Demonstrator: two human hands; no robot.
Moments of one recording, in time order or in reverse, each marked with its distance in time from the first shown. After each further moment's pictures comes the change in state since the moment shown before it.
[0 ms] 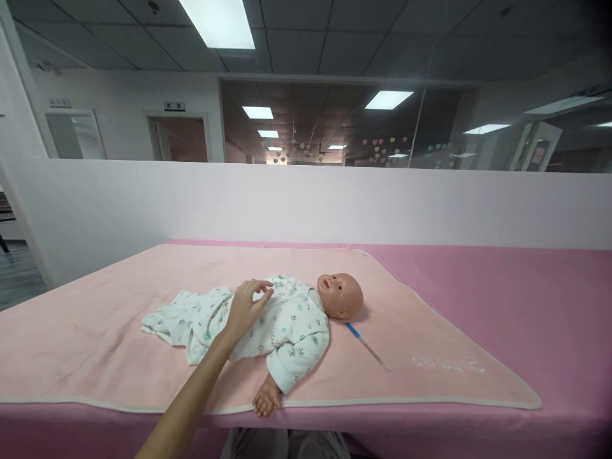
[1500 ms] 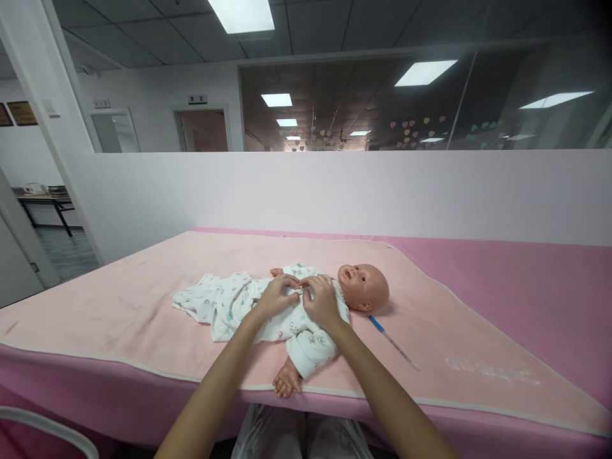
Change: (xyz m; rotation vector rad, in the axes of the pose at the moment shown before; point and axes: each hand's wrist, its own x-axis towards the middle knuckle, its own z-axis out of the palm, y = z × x) left_hand 0.001 -0.021 0.031 -0.255 -0.222 -0.061; right_hand 0.014 -0.040 0.035 -0.044 -0.240 0.229
